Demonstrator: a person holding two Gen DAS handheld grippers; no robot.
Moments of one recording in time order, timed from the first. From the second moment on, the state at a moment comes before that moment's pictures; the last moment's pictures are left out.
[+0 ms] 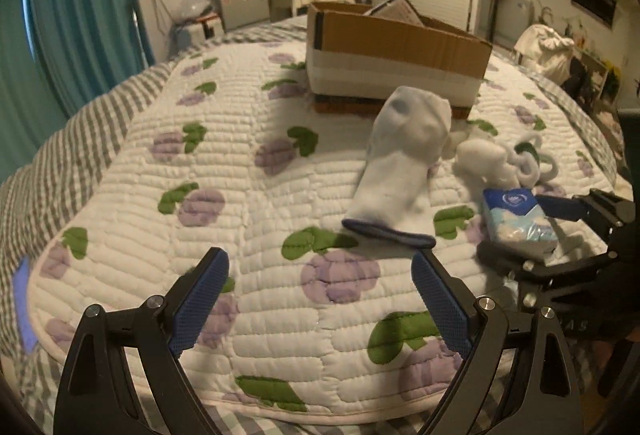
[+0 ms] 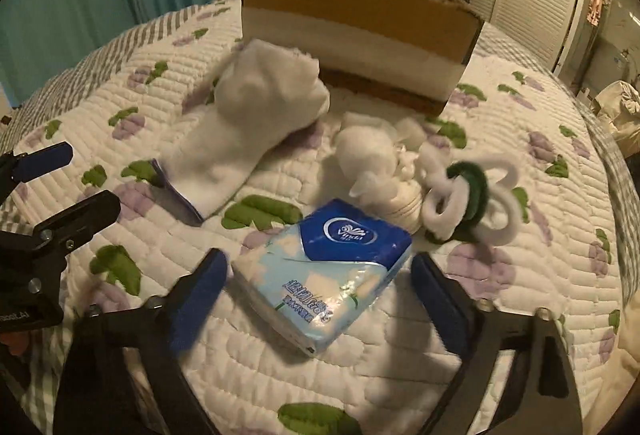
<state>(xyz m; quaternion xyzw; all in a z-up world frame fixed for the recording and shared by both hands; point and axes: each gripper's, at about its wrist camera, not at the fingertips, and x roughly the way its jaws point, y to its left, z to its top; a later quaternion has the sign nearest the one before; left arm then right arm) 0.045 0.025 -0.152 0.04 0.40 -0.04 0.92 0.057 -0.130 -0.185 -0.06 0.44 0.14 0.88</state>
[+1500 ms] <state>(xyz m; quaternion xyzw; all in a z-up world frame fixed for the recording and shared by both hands) 0.093 -0.032 -0.047 0.05 0.34 -0.10 0.93 0.076 -0.180 -0.027 0.00 0.27 0.12 0.96</state>
